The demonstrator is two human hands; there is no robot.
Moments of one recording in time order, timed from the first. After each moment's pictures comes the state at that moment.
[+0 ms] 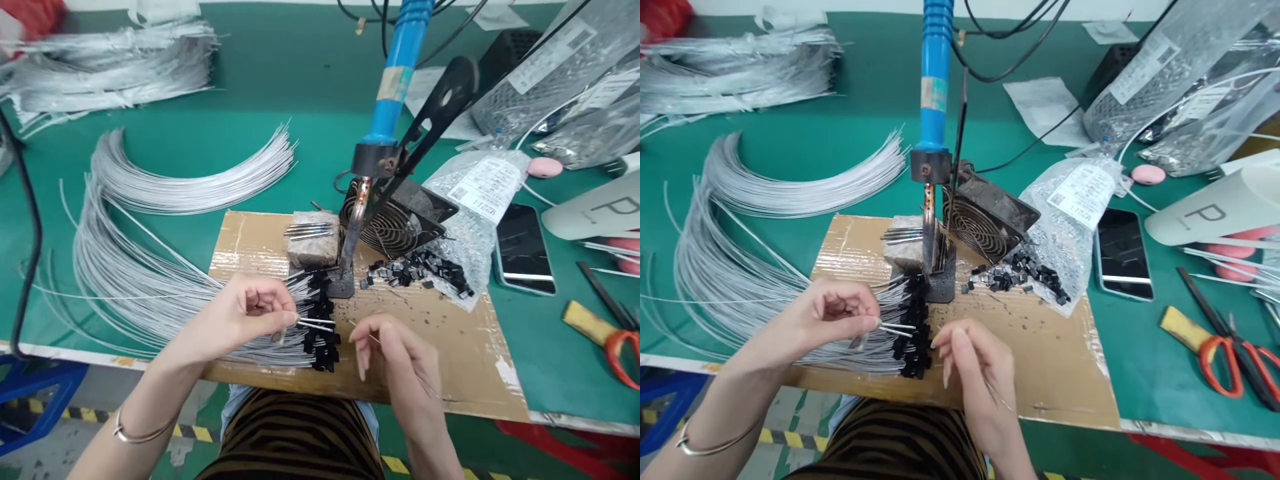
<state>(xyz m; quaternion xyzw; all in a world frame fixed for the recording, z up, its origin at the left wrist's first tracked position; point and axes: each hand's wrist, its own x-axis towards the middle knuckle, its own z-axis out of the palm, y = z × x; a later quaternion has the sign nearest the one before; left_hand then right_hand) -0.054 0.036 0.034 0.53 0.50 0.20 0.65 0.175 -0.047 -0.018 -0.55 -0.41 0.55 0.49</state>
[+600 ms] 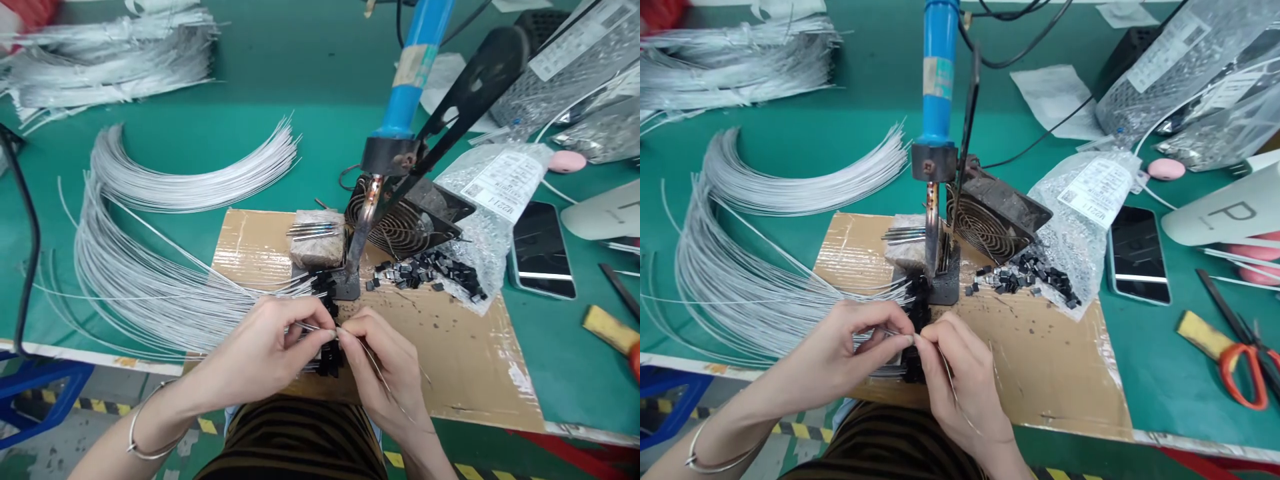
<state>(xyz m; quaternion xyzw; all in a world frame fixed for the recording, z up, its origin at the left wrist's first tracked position) -0.028 0.020 0.041 0.65 0.50 0.12 0.56 0.161 -0.033 -0.017 -0.47 -0.65 0.41 0.44</state>
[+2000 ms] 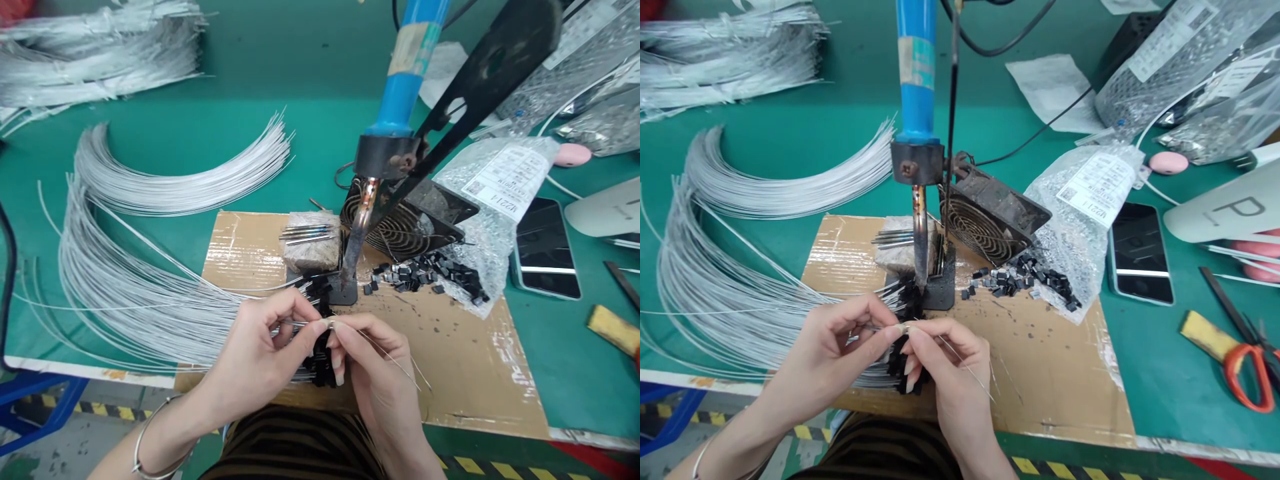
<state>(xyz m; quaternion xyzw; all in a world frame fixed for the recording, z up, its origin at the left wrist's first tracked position) -0.017 0.018 0.034 0.56 0.57 0.24 0.55 0.136 -0.023 -0.014 -0.46 -0.19 0.66 0.57</state>
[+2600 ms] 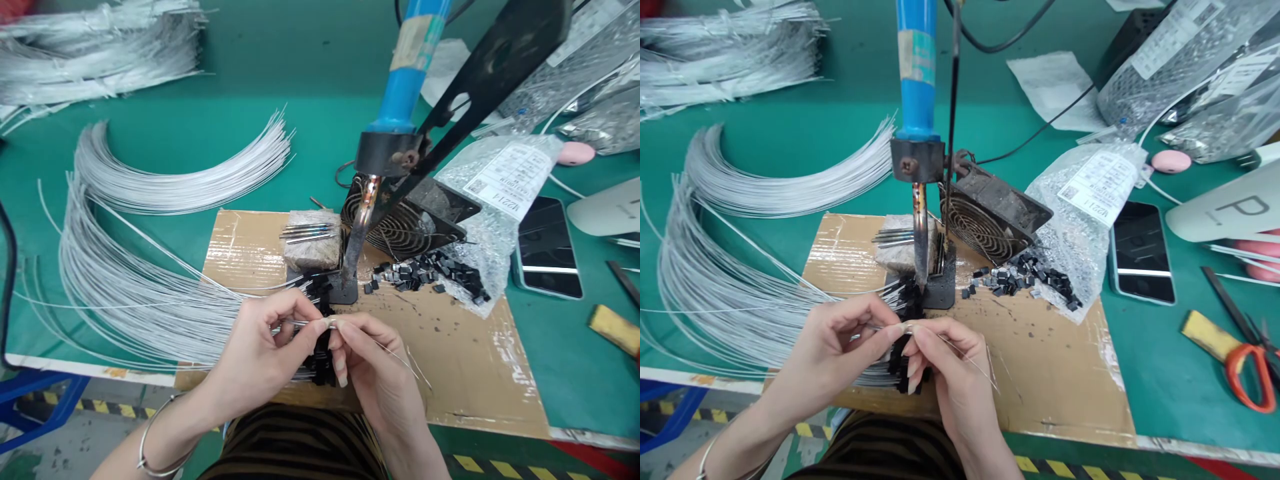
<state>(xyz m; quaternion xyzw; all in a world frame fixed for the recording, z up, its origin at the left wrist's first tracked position) -0.015 0.018 0.031 0.56 0.57 0.24 0.55 0.140 -0.020 -0.012 -0.43 -0.14 0.71 0.54</state>
